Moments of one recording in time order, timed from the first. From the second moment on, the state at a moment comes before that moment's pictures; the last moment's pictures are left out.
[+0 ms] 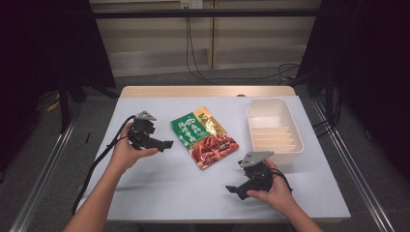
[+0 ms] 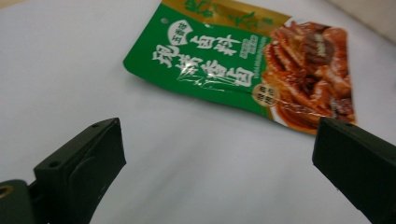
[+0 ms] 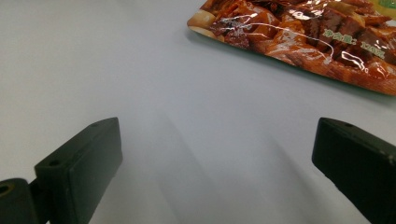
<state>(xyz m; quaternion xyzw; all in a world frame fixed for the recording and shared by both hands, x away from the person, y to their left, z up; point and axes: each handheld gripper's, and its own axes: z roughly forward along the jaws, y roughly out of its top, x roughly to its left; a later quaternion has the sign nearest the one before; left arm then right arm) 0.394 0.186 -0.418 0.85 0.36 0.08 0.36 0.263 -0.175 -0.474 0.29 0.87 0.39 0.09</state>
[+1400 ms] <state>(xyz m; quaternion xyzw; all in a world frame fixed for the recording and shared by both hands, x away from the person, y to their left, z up) 0.484 0.153 -0.466 0.86 0.38 0.03 0.32 0.264 -0.174 -0.474 0.28 0.87 0.39 0.09</state>
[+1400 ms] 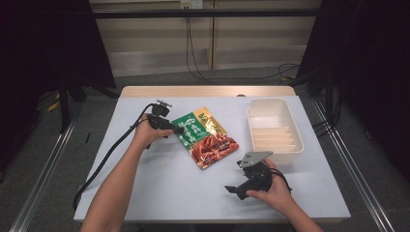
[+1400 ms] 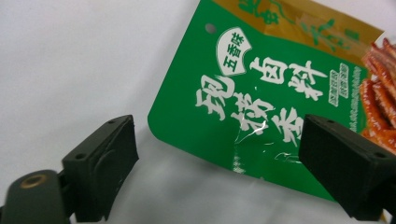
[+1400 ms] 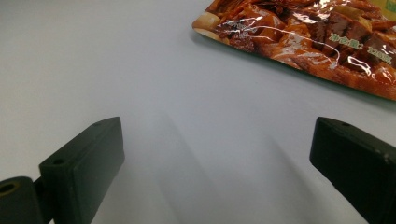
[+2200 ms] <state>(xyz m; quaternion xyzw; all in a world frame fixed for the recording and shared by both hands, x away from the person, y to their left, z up) 0.491 0.145 -0.447 0.88 0.38 0.03 0.29 0.263 -0.172 -0.473 0.27 0.87 0.39 0.09</state>
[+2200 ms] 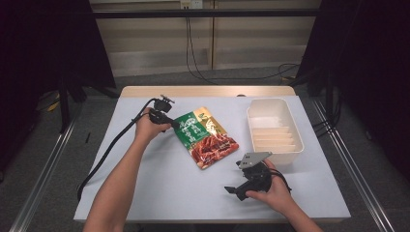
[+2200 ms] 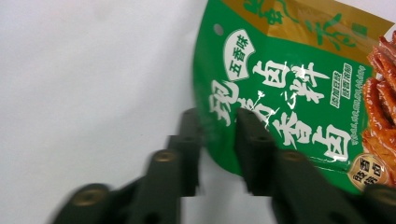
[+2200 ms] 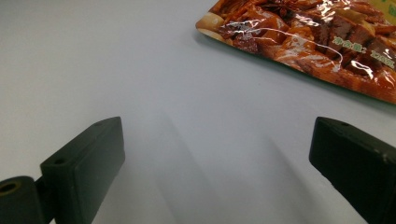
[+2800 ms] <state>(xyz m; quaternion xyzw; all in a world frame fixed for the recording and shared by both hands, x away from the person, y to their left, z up) 0.468 0.148 -0.391 0.88 0.35 0.02 0.31 0.261 -0.162 -0.466 0.27 0.88 0.38 0.09</state>
